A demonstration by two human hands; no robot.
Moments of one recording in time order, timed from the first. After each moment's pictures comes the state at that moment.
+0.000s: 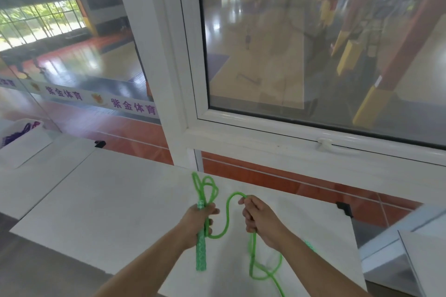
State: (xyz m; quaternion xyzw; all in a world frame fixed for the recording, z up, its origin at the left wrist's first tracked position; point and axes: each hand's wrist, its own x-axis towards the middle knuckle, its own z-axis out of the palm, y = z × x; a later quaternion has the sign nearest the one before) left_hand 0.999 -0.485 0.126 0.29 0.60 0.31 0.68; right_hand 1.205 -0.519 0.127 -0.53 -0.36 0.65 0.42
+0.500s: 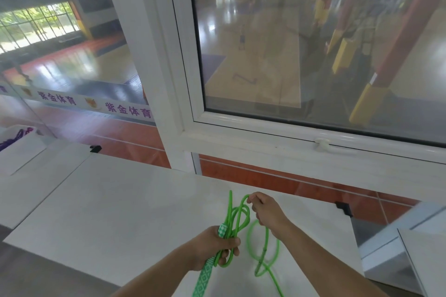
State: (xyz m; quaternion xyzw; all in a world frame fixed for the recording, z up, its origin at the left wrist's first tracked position) left_hand 1.014 -0.515 0.124 0.46 0.46 0.10 0.75; right_hand 1.229 -0.491 0.124 -0.67 -0.43 0.50 0.34
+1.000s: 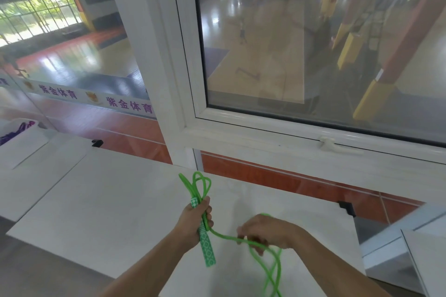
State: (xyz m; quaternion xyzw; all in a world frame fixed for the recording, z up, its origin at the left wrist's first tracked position) left_hand 1.001 -0.474 0.125 0.22 0.54 0.40 0.71; right_hand 1.229 -0.508 0.141 -0.52 -0.50 0.69 0.06
